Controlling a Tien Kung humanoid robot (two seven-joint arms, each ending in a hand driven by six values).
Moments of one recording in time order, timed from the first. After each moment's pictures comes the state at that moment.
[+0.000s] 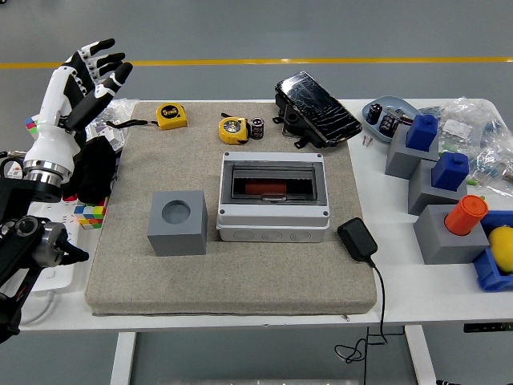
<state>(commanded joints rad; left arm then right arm) -0.24 0.33 -1.25 -1.58 1.03 0.38 -0.12 0.24 -0.19 0.30 0.20 -0.37 0.02 -0.15</state>
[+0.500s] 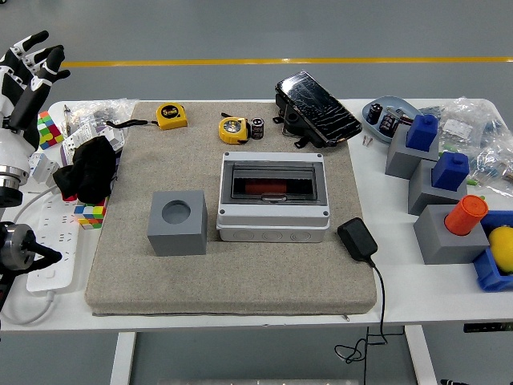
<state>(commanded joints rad) -0.19 0.34 -1.35 -1.60 0.97 0.39 -0.16 0.25 -0.21 0.27 0.20 -0.37 0.02 -0.16</state>
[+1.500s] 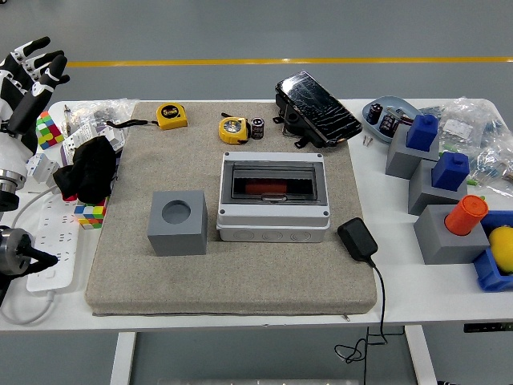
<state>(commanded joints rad) -0.16 0.34 -1.37 -1.62 0.99 0.37 -0.11 0.24 -0.20 0.32 0.20 -0.39 0.02 -0.15</state>
